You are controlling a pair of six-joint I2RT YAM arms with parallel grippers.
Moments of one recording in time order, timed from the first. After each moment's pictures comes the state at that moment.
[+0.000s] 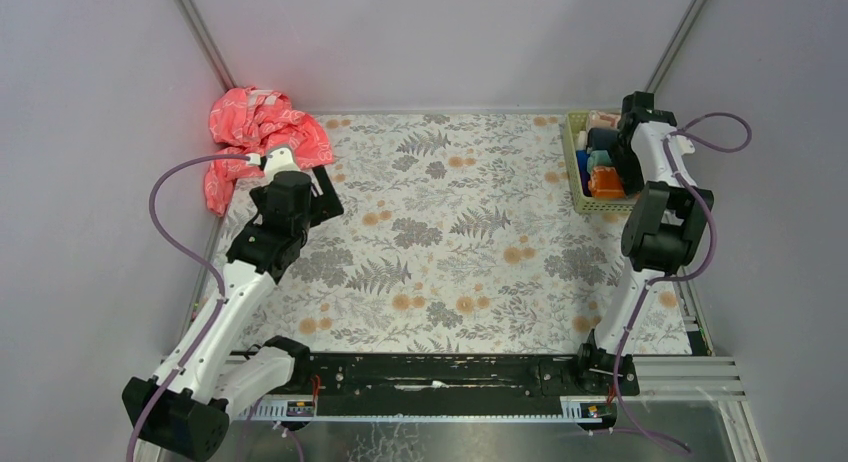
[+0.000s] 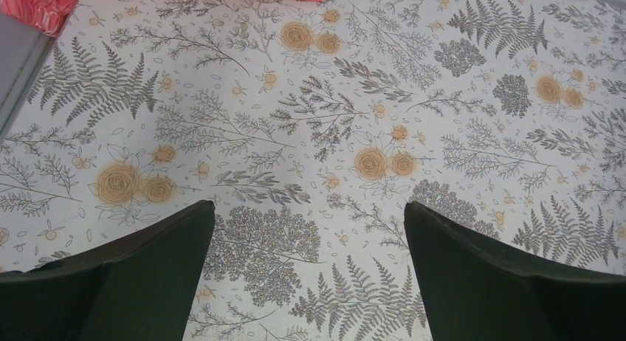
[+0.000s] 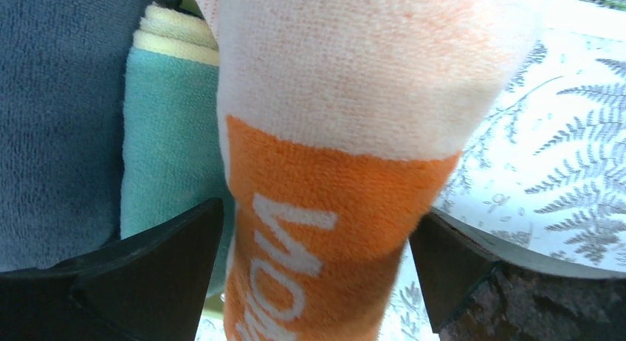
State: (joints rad) left arm -0.31 0.97 0.93 -0.54 -0.43 -0.47; right arm -0.20 2.06 1.81 -1.01 0.46 1.16
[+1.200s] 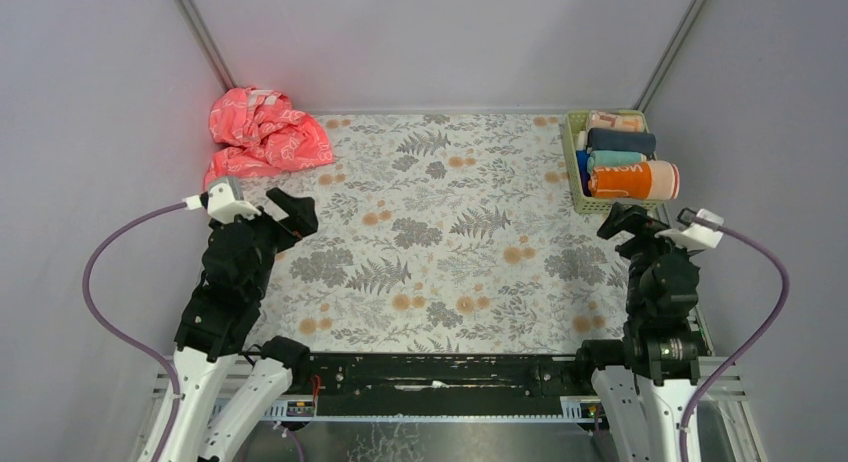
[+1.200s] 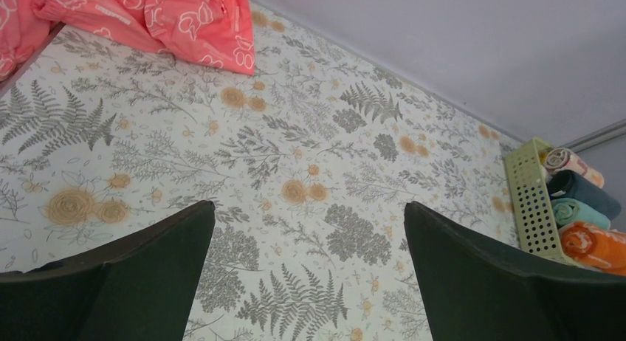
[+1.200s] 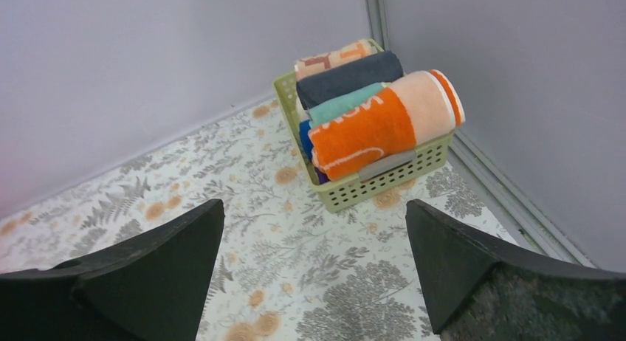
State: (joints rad) left arm -0.31 0.57 0.92 -0.57 -0.35 -0.54; right arm 0.02 0.38 0.74 -0.39 0.34 0.31
